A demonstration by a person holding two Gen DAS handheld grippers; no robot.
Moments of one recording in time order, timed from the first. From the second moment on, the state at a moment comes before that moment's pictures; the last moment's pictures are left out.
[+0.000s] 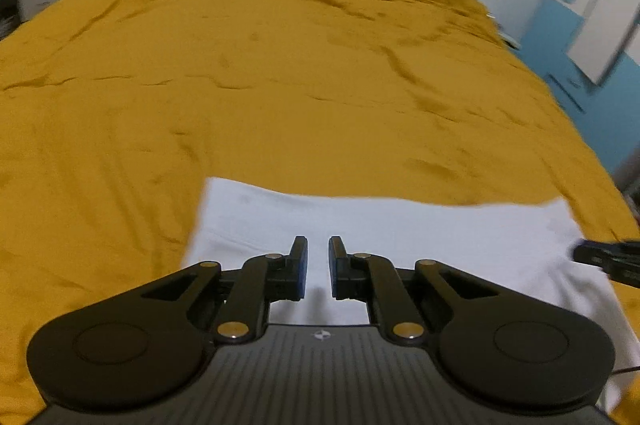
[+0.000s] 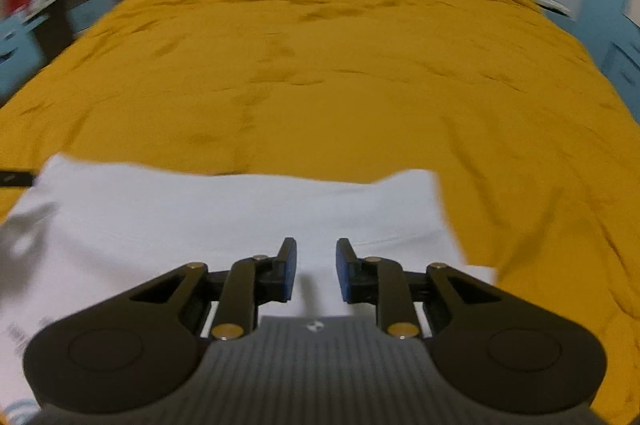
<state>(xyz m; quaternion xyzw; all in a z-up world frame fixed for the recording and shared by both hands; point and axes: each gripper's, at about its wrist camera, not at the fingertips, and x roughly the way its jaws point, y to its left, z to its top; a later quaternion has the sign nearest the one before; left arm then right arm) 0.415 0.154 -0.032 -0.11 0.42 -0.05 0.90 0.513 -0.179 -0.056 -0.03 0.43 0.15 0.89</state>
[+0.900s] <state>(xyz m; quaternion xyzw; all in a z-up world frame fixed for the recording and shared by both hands) 0.481 0.101 -0.080 -0.12 0.43 -0.10 0.89 0.555 -0.098 -0.094 0.00 0.43 0.21 0.88</state>
